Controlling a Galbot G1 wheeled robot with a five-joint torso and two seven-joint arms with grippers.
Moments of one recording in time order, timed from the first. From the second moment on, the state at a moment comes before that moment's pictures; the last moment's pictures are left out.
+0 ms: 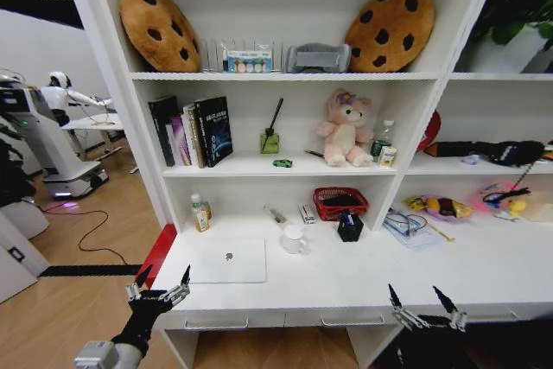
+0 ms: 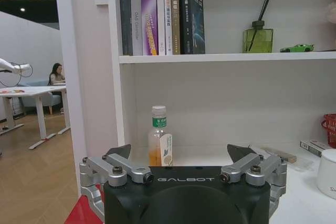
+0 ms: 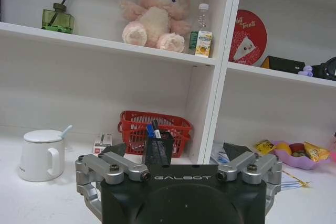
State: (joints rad) left arm 1.99 -1.33 -0.76 -2.48 -0.31 0.15 -0.03; right arm -2.18 1.31 0.90 2.33 0.31 0.19 0.10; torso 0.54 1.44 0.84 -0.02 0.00
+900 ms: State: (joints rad) left arm 1.99 -1.33 -0.76 -2.48 -0.31 0.15 -0.03; right arm -2.18 1.31 0.90 2.33 0.31 0.19 0.10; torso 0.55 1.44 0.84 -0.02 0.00
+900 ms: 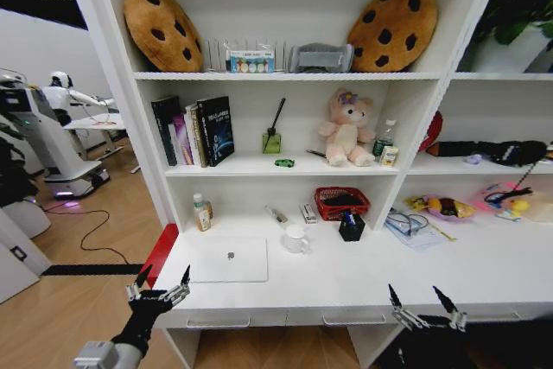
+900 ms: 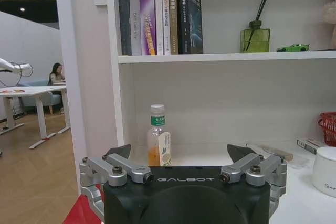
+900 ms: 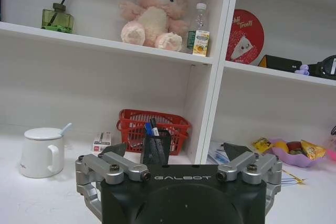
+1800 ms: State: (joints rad) left arm 1.99 -1.33 -0.76 -2.48 -0.31 0.15 -0.03; right arm -2.18 1.31 0.90 2.33 0.31 0.19 0.10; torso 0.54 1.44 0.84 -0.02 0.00
